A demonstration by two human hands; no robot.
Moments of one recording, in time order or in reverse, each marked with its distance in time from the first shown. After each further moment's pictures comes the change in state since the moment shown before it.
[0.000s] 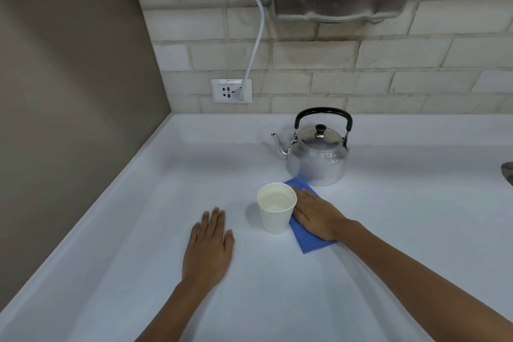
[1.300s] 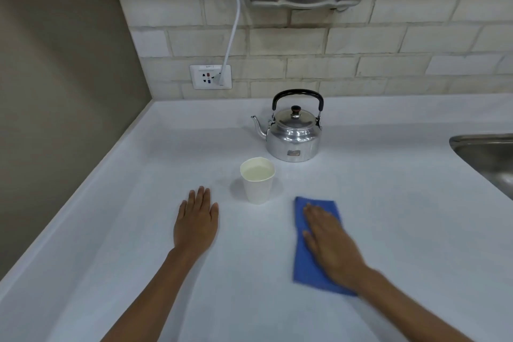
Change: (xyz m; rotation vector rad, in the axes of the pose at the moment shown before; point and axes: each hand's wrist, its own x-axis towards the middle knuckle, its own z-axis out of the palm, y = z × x) left_hand -0.005 0.005 -0.010 -0.043 -0.063 -0.020; right_hand -0.144 -0.073 0.017 -0.103 0.227 0.310
